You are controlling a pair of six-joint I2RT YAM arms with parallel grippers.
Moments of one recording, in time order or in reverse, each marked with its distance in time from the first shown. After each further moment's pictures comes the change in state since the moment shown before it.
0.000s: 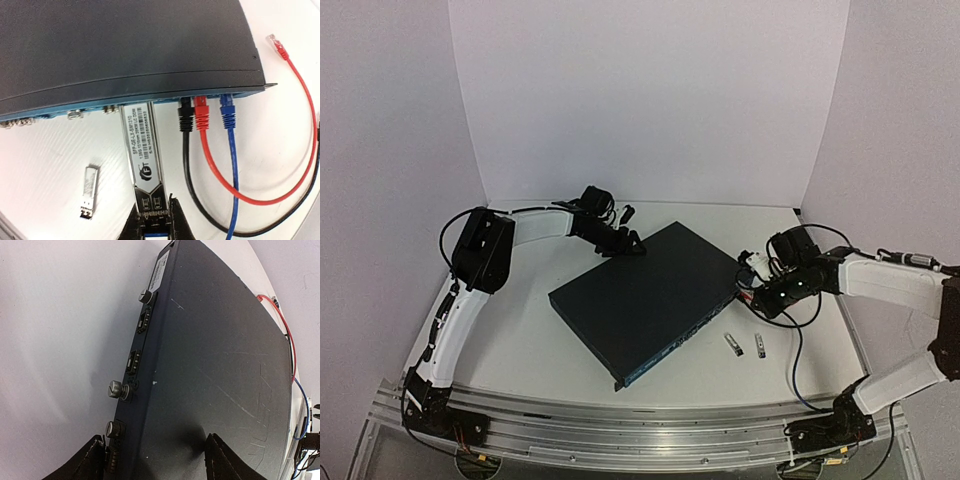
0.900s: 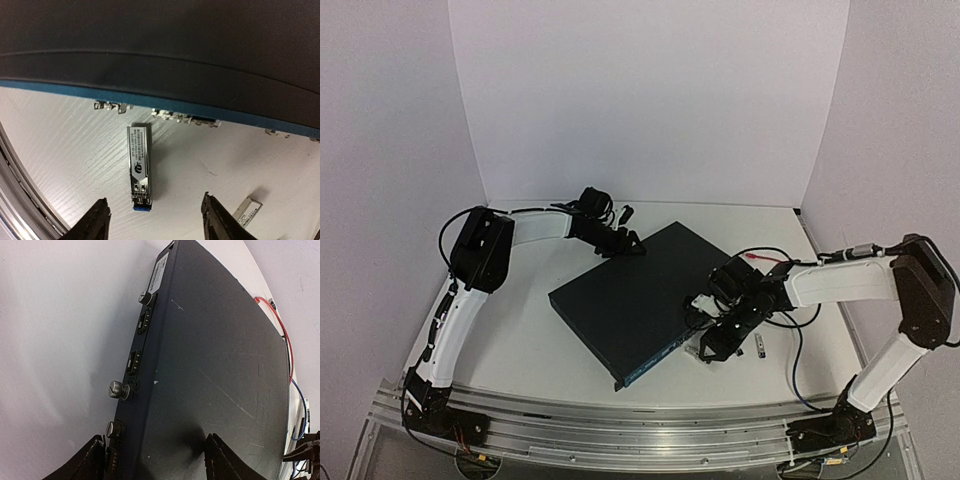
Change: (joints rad) left arm 0.004 -0.013 -0.042 0.052 0.014 -0.014; right arm 0.313 0.262 0.068 -0.018 -0.173 0.110
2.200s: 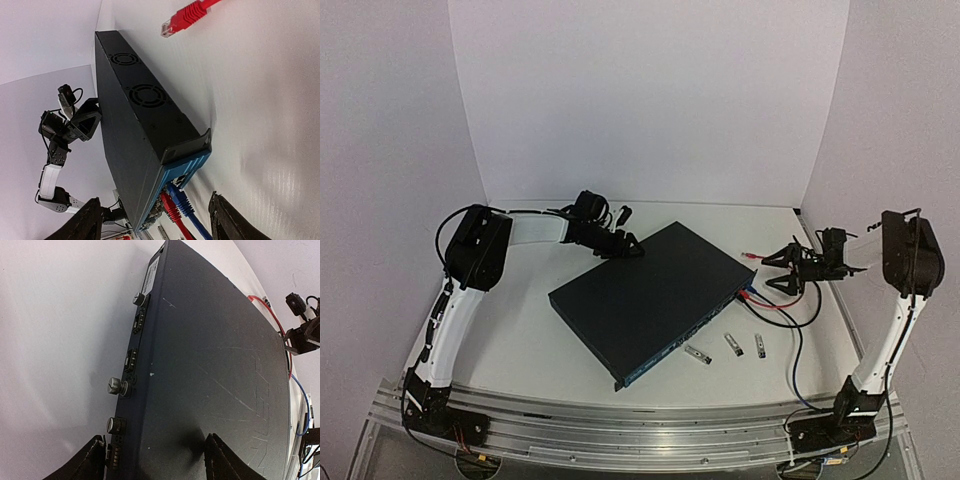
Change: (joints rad) left arm 0.001 -0.046 -0.124 0.141 0.014 0.027; right arm -0.946 0.333 0.171 0.347 -0.870 0.625
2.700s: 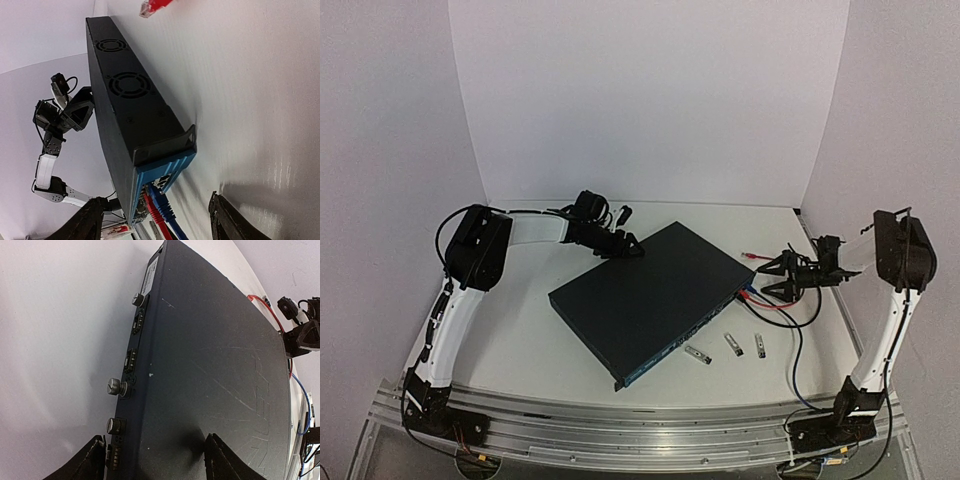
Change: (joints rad) left arm 0.000 0.000 0.001 0.001 0.000 0.008; right arm 0.008 0.088 0.015 -0.013 -0.054 -0.084
